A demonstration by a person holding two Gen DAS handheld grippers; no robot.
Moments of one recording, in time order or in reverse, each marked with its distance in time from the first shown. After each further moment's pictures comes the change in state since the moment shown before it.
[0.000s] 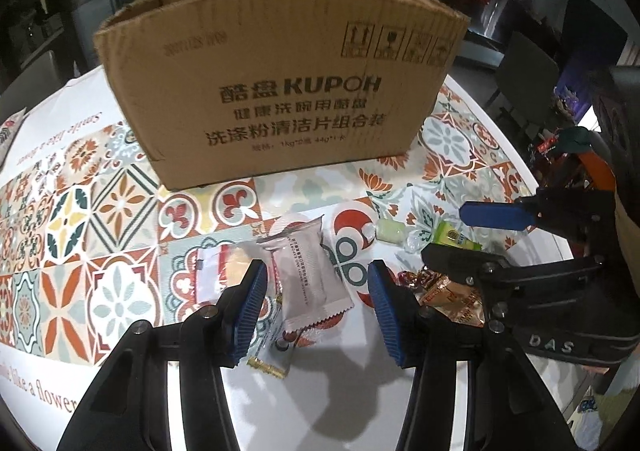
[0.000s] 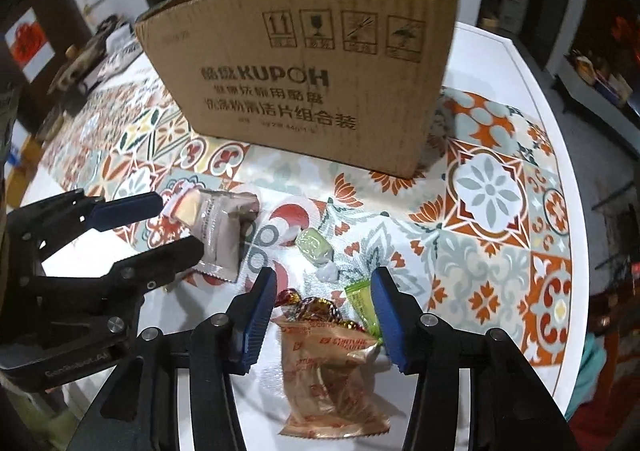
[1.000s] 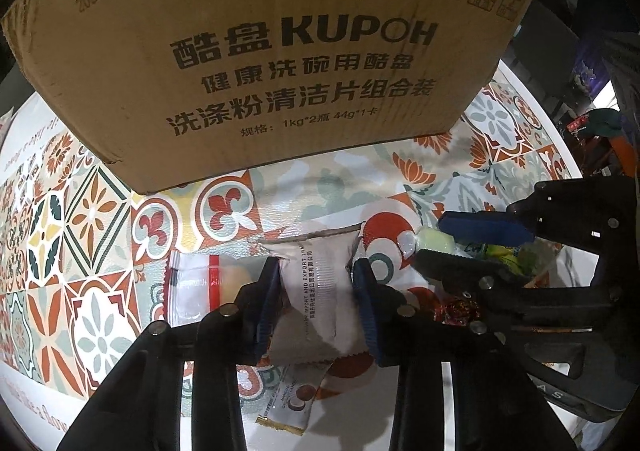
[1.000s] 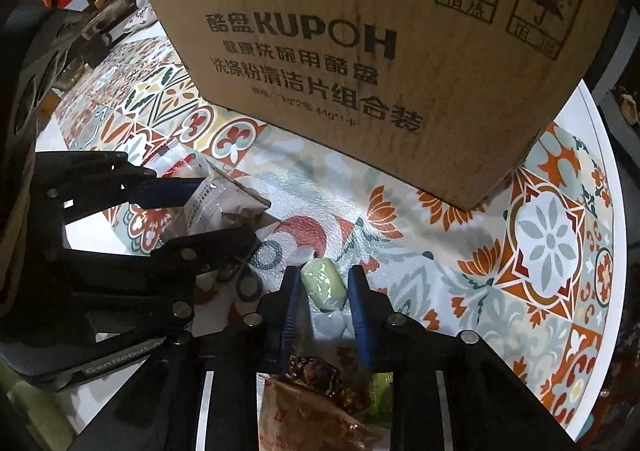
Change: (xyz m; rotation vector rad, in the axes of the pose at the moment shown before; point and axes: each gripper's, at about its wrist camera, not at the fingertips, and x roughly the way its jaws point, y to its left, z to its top) left arm 0.065 -0.003 0.023 0.016 0.123 0.051; right arm 0.052 0.005 0.018 -0.154 0.069 0.071
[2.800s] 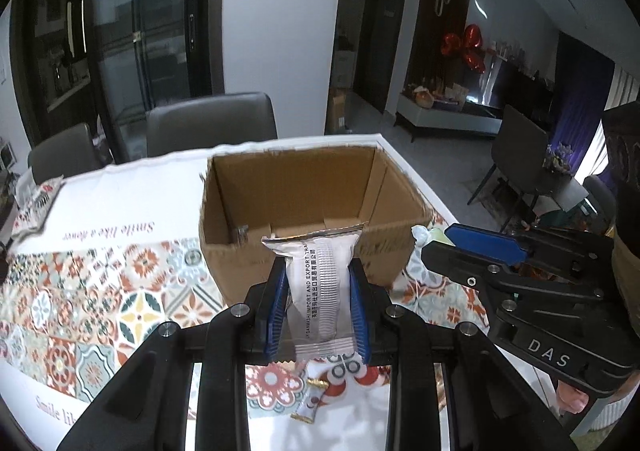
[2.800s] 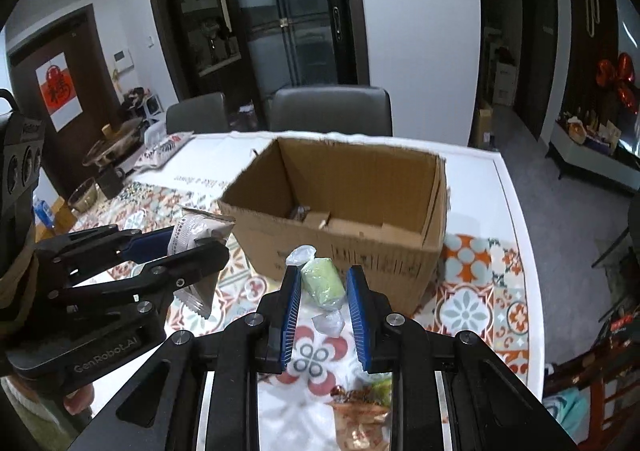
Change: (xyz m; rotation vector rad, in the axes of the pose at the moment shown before) left arm -0.202 0.022 0.016 -0.036 -0.428 -0.004; right arm -0.179 0.038 0.034 0.143 -0.428 -0.081
